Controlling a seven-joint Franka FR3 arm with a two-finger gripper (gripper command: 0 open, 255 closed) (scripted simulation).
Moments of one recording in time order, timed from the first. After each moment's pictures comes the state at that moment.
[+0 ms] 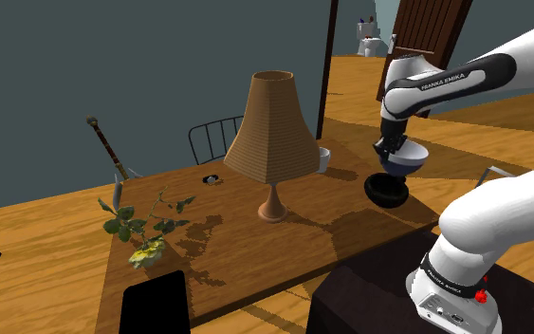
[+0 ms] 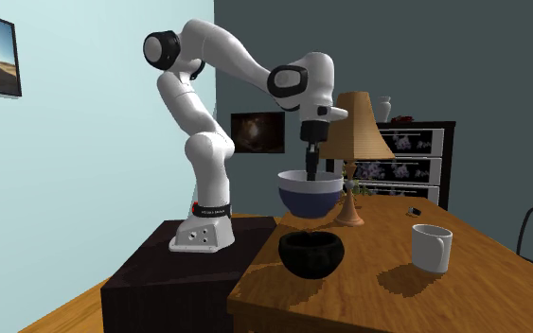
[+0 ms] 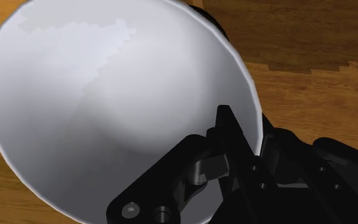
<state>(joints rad) -0.29 -0.58 -0.27 -2.68 -0.28 2.07 -0.02</state>
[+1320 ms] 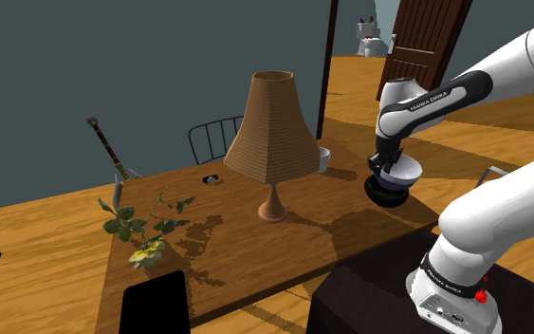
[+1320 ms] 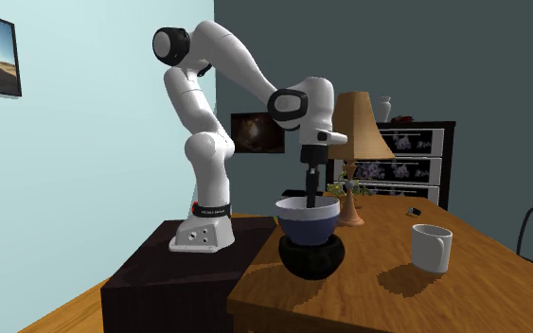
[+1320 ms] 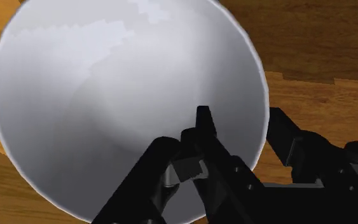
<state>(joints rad) -0.30 -0.47 -0.30 -2.77 -0.31 2.28 0.00</state>
